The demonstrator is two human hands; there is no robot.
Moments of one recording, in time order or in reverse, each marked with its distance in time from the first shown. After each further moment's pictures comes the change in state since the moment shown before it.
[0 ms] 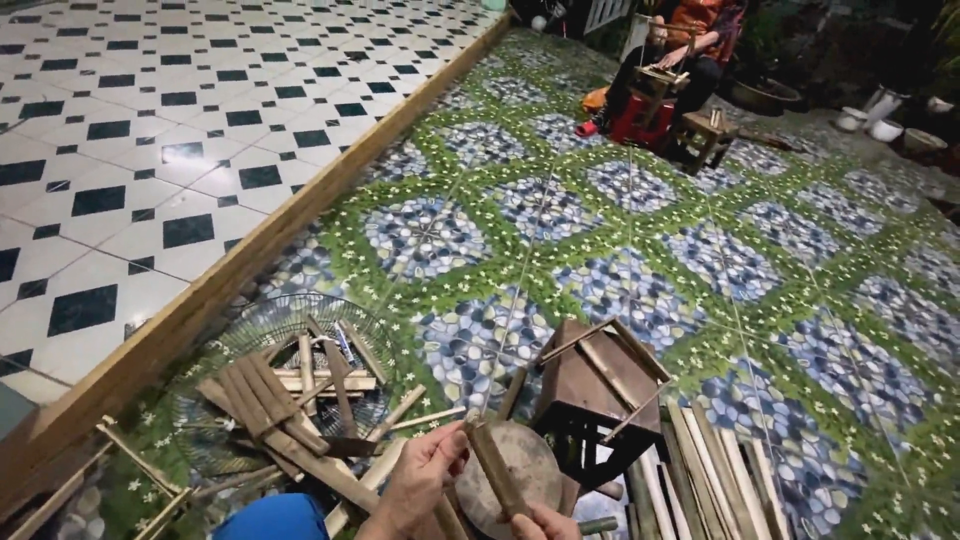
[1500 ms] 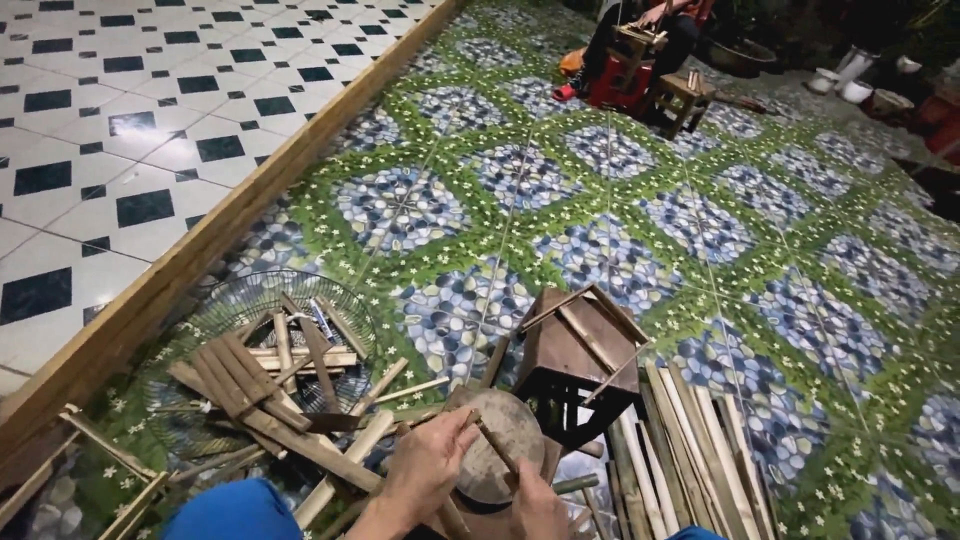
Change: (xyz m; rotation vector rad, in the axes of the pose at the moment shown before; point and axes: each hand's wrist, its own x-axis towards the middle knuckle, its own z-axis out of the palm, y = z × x) left_hand 0.007 -0.033 0.012 1.112 -0.014 0.391; right_hand 0.012 0.037 0.001 -0.917 0.155 -0.282
